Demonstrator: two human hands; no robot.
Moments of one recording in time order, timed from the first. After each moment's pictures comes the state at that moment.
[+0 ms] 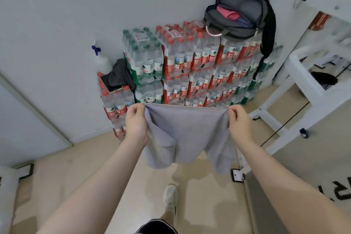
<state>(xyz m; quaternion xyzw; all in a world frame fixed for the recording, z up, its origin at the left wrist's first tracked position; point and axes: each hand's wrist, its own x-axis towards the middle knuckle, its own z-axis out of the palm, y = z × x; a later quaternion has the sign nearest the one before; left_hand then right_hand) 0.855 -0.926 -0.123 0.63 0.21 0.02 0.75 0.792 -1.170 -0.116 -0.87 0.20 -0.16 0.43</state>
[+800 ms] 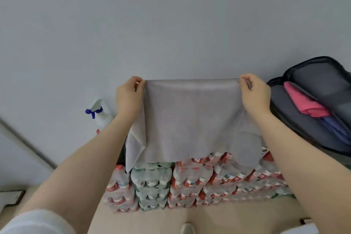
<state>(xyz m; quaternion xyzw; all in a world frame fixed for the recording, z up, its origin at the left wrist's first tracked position) 1.329 -0.948 -0.026 0.84 0.15 0.29 0.44 1.374 -1.245 -0.005 -0.88 -0.02 -0.26 0.39</state>
